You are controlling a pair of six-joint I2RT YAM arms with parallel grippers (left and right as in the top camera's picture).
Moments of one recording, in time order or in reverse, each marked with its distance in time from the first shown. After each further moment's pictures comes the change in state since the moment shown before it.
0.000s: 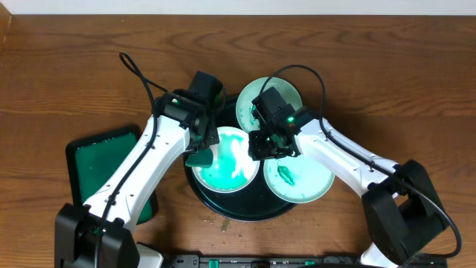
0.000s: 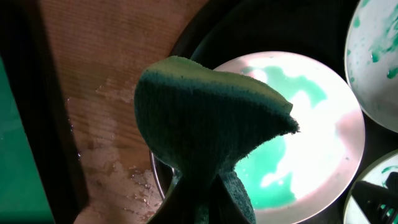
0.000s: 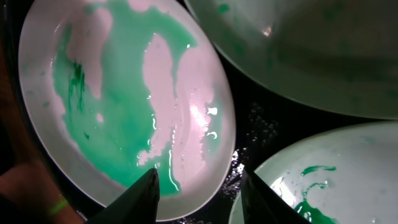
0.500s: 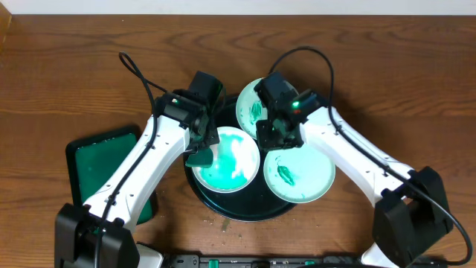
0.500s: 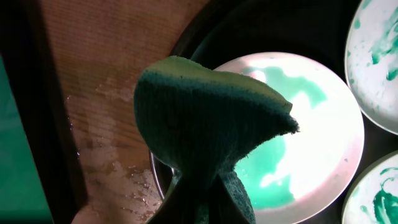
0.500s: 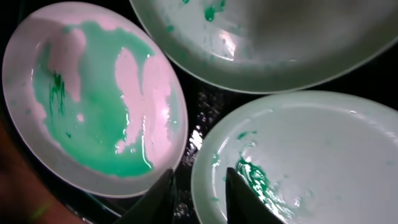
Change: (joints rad) left arm 0.000 0.000 0.000 0.000 0.000 -0.010; right arm -0.017 -0.020 0.169 -0.258 0.154 0.000
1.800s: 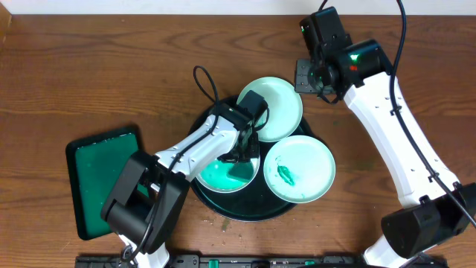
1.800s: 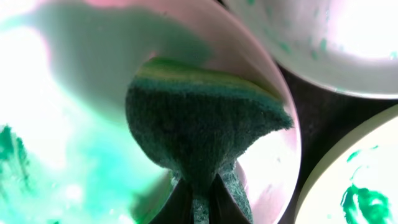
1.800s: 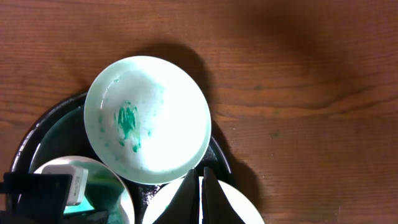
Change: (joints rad) left arm -0.206 0.292 -0.035 0.257 0.198 -0.013; right arm -0.208 -0.002 0.443 -0.209 0.261 -0.066
